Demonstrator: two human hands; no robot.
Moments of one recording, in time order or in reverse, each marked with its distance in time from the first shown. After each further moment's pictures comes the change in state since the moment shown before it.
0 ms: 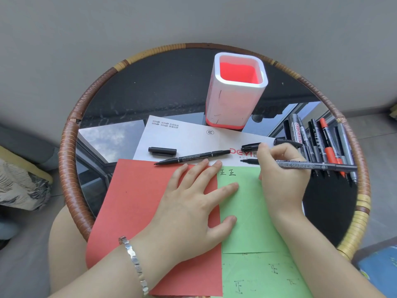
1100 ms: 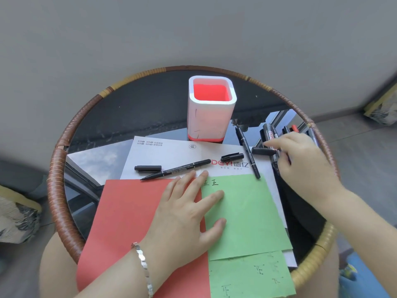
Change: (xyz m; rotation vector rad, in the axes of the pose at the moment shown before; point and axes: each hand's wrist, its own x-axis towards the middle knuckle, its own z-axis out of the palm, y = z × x) left_hand 0.007 0.005 0.004 0.018 0.055 0.018; right_hand 0.061 -0.007 -0.073 -0.900 -0.349 -0.555
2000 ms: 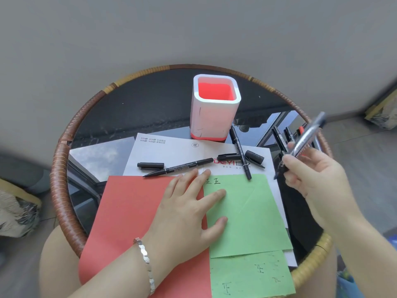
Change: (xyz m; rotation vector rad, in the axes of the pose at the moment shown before) left_hand 0.001 -0.001 0.001 -0.024 -0.005 0.006; right_hand -0.027 -0.027 -0.020 1.158 0.046 0.647
